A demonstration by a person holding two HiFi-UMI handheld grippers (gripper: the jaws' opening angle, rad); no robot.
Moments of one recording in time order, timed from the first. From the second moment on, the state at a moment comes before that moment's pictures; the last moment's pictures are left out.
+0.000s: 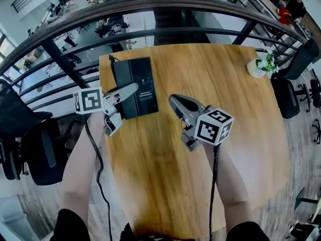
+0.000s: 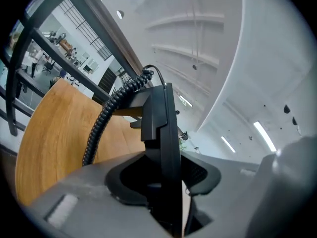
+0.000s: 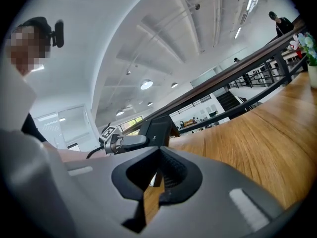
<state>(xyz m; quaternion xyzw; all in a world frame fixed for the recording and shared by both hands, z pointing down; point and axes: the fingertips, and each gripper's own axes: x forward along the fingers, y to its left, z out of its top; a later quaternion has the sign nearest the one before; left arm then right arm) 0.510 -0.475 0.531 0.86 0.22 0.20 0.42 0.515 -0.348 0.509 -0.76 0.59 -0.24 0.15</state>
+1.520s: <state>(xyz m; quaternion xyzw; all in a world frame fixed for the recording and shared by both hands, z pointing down) 0.121 -0.368 0.425 0.84 0.30 0.15 0.42 0.188 -0.229 0.418 -0.84 0.52 -0.14 0.06</state>
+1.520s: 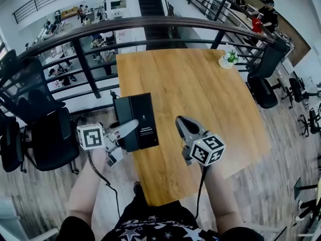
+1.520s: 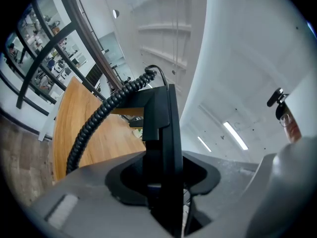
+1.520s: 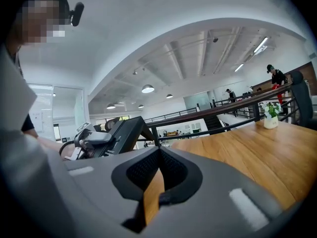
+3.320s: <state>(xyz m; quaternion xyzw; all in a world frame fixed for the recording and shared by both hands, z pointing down) -0.082 -0.078 0.445 0.86 0.21 0.10 0.46 0.022 0.032 0.434 -0.78 0.59 -0.16 0.10</state>
